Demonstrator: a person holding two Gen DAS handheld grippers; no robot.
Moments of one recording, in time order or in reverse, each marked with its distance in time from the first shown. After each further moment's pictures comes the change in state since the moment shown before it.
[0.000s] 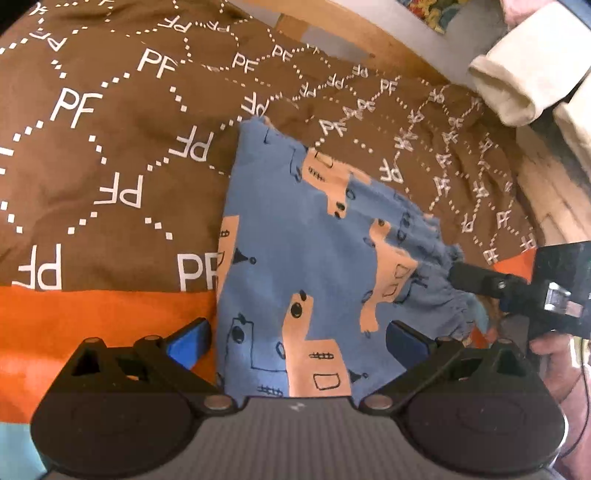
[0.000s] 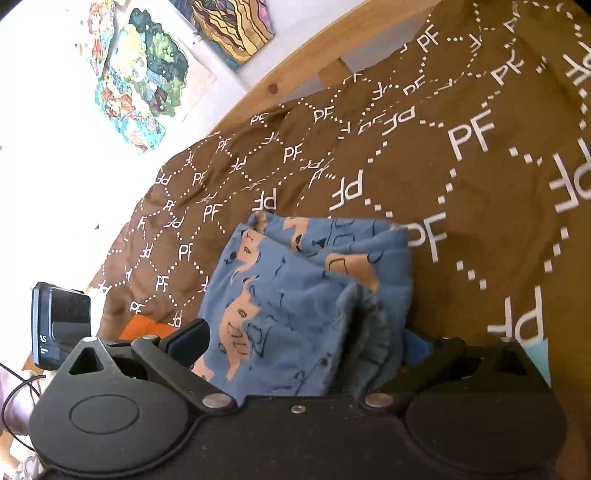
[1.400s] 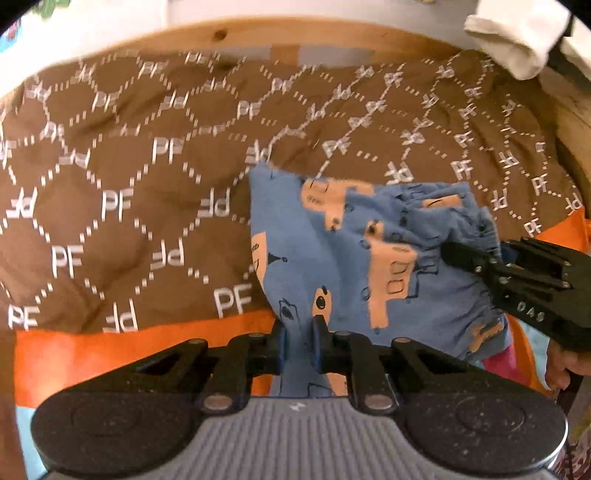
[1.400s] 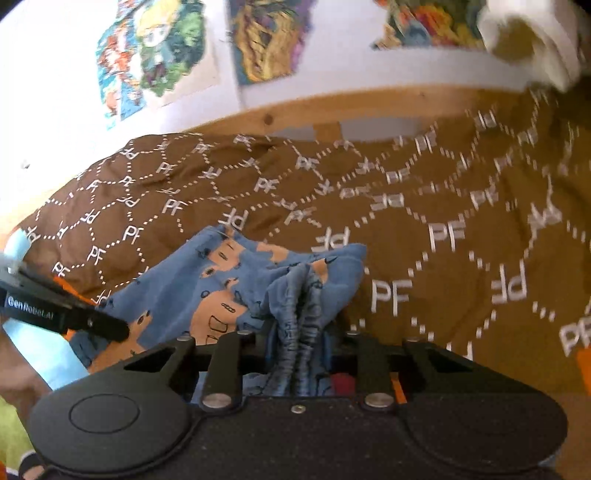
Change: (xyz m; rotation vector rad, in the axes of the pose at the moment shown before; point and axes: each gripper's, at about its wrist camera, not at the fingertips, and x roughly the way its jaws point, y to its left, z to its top) left arm -0.030 -0.075 -0.002 0.196 -0.027 0.357; right arm -0.009 0.077 -0.027 -0.401 -0.163 -0.396
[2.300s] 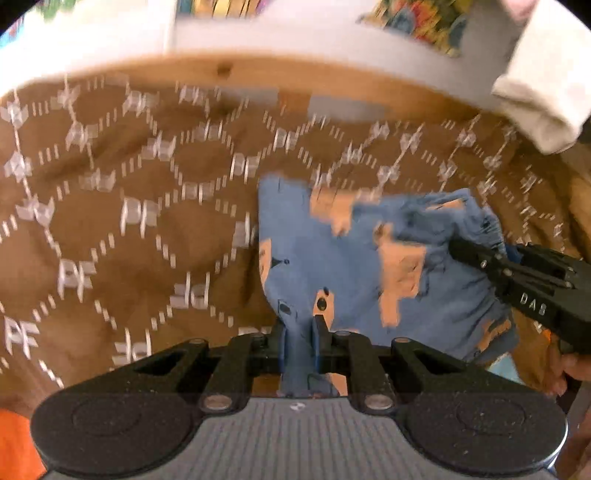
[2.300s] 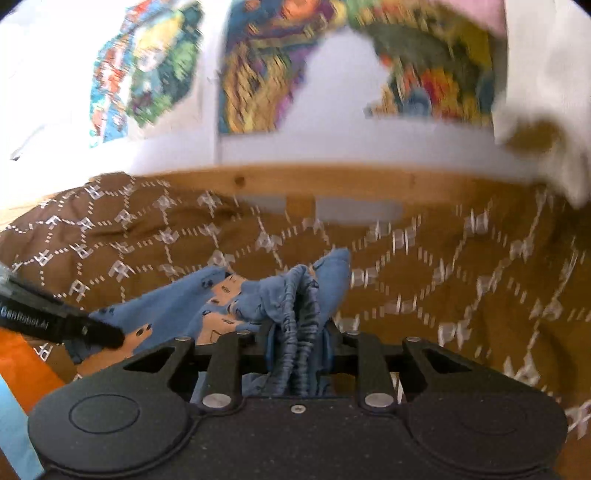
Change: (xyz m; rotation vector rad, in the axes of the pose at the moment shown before) left arm 0.058 0.016 0.053 -0.117 -0.098 -0.066; right arm 0.049 -0.047 0.065 -0.058 -0.077 -0.083
